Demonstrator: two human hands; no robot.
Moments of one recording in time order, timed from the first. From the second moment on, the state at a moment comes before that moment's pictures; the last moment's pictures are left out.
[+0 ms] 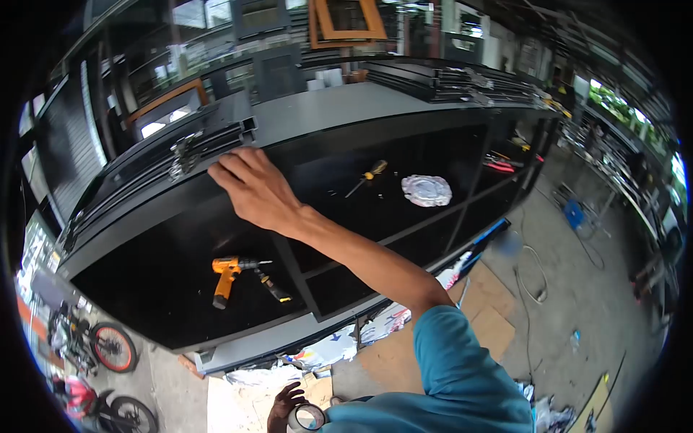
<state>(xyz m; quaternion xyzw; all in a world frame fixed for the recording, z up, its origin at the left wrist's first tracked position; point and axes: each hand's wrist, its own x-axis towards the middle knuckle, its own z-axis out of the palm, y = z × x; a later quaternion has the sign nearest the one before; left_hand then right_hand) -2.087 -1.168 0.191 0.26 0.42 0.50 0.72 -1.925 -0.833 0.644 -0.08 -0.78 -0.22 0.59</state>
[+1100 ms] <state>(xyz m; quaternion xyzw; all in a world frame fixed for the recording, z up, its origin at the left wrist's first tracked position) -1.992 -1.027 0.400 0.52 0.53 0.49 0.45 -1.773 -0.944 0.422 -0.33 -0.65 0.67 0.16</state>
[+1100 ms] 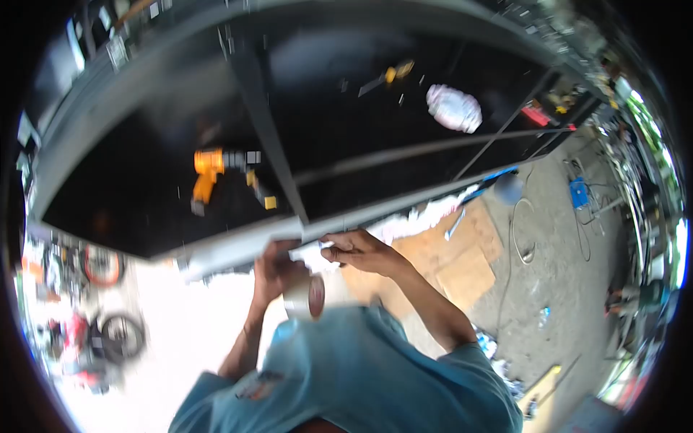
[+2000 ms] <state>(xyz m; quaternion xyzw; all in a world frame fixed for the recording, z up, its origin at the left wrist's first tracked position) -1.868 -1.065 0.368 0.60 0.62 0.44 0.26 -1.709 -0.966 0.356 -0.32 -0.77 0.53 0.16</state>
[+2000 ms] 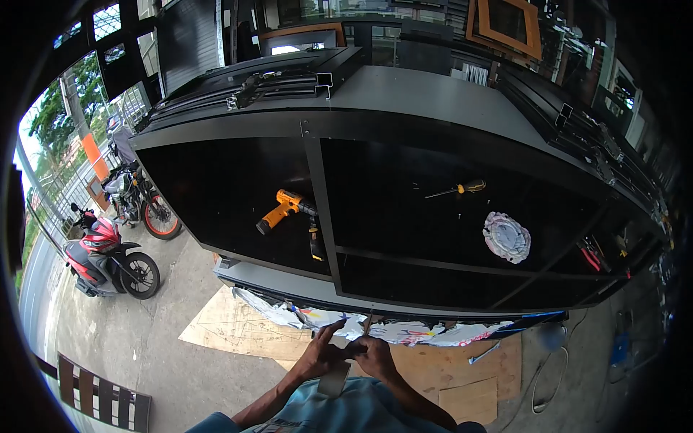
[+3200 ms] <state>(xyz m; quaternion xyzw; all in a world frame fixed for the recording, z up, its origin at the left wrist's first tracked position) -2.108 -1.127 0.367 0.43 0.46 0.54 0.56 -1.961 -0.922 0.396 -0.25 -0.72 0.63 0.10</state>
